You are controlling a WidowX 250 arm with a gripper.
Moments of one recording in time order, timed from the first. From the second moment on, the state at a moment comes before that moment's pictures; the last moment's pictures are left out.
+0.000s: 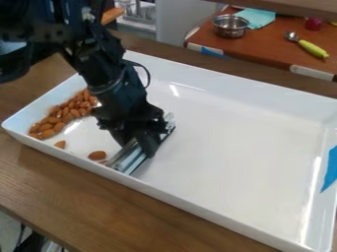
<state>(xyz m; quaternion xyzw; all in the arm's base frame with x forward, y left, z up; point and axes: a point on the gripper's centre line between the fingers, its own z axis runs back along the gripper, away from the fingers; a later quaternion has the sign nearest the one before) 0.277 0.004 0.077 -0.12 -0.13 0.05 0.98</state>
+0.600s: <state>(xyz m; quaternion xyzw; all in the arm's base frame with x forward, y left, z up) 0.288 0.061 0.074 -0.05 -0.10 0.06 0.99</state>
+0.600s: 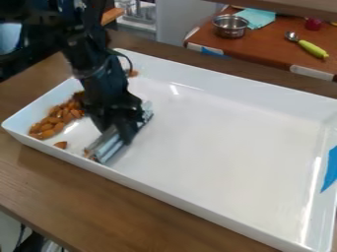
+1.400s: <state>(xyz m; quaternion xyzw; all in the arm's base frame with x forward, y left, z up) 0.284 0.114 0.090 0.00 -0.12 0.07 0.99</state>
